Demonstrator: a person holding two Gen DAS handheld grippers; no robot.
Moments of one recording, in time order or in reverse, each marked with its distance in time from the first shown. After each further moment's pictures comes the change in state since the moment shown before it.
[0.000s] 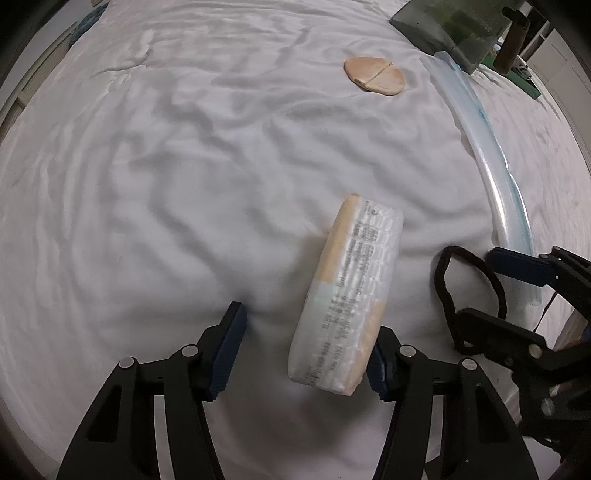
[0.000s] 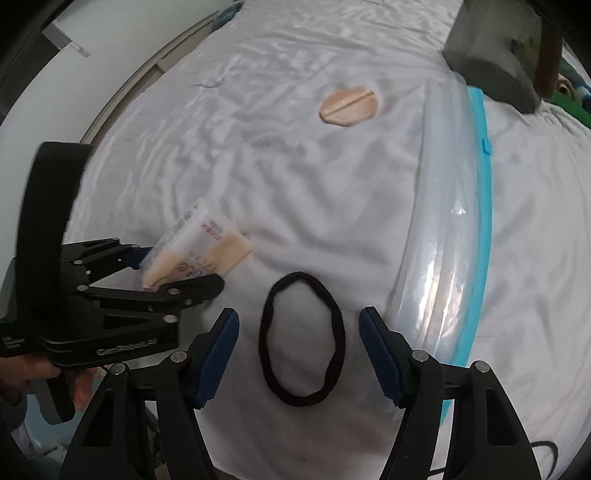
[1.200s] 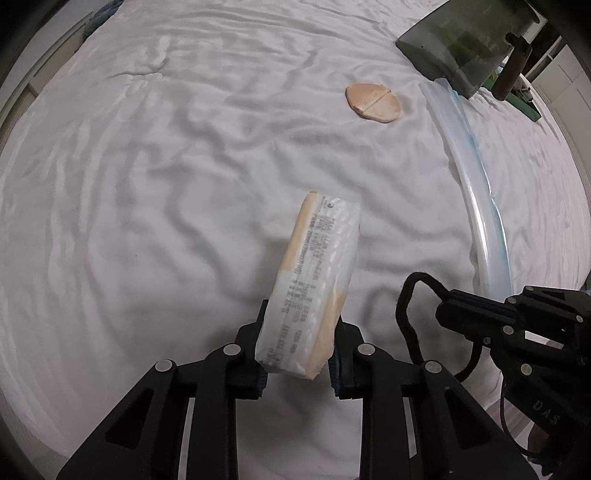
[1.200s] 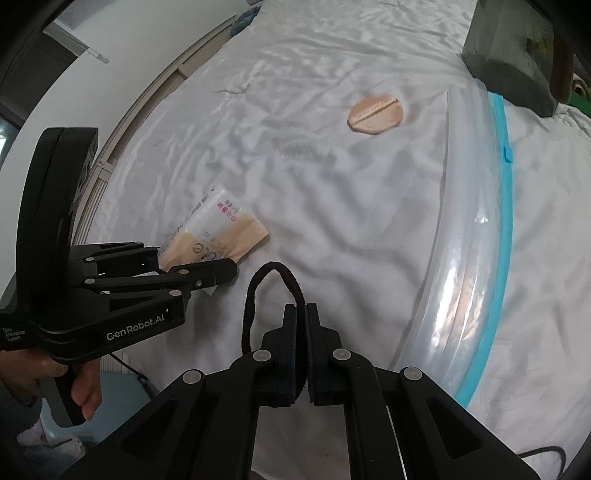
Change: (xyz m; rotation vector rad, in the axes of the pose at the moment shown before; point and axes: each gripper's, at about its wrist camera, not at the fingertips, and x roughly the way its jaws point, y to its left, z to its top) left arm -0.040 0.001 -0.003 -0.071 -0.025 -0.008; right arm -0.001 0.003 0.003 -0.012 -0.016 0.106
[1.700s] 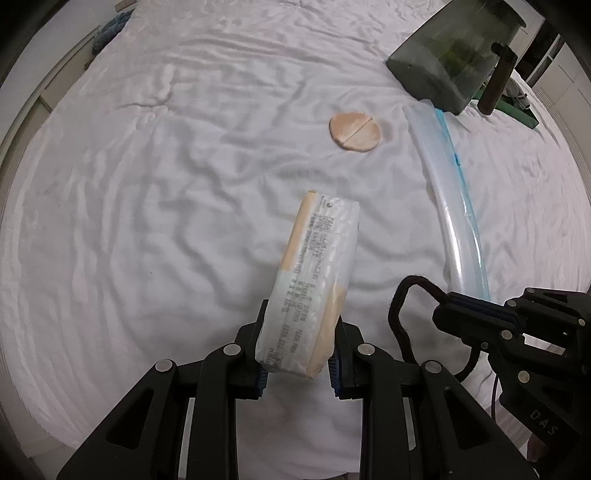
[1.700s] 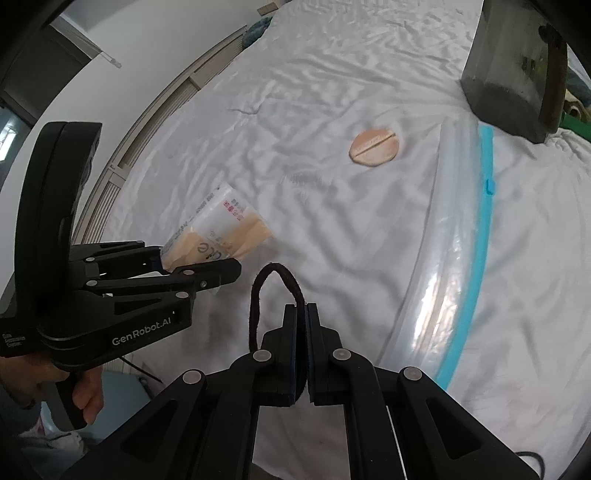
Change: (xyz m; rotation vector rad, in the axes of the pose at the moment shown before) left arm -0.033 -0.032 0.012 0.002 -0.045 0.052; right arm -0.036 -0.003 0.005 -0.030 -0.042 0.015
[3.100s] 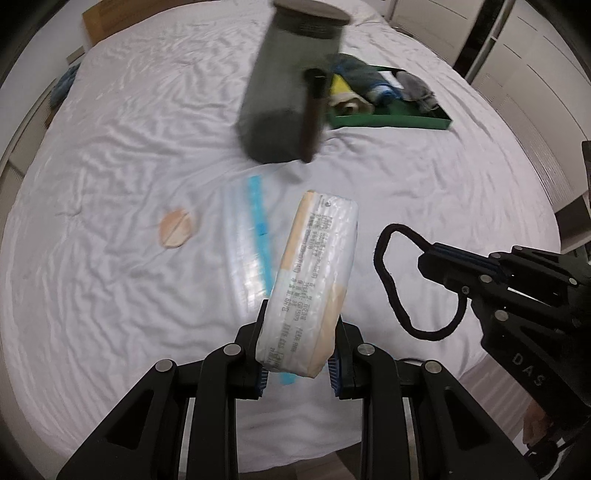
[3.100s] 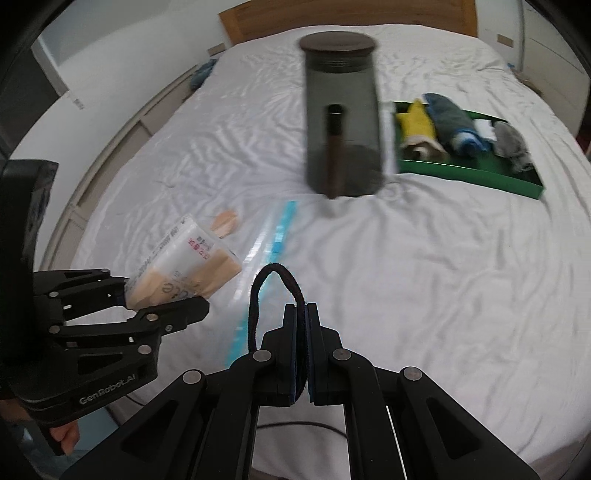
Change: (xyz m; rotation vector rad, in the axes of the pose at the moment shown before) left arm -0.076 -0.200 0.058 0.141 -0.073 -0.086; right arm -0.221 -0.101 -0.014 0.045 -0.126 -0.227
